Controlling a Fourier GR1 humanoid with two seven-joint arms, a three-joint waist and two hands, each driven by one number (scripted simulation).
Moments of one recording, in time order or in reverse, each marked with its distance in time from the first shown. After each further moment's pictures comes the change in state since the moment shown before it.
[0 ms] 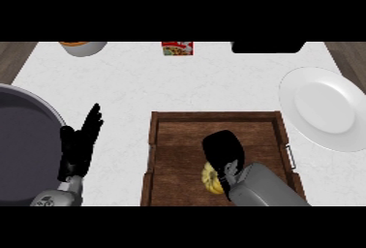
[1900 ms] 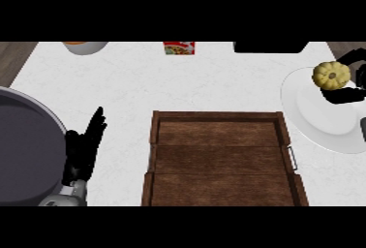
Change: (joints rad) left arm 0.033 -0.059 0.021 -0.025 -0.066 -0.026 0.012; right arm -0.102 -0.349 -0.867 0.424 -0.037 -0.937 -0.619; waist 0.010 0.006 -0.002
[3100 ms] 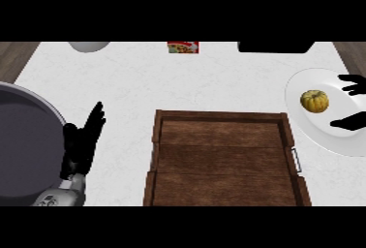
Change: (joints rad) left arm -0.036 -0.006 0.035 0.004 -0.015 -0.037 0.025; right arm -0.185 -0.138 -0.102 0.731 -0.042 0.240 -0.481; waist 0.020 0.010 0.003
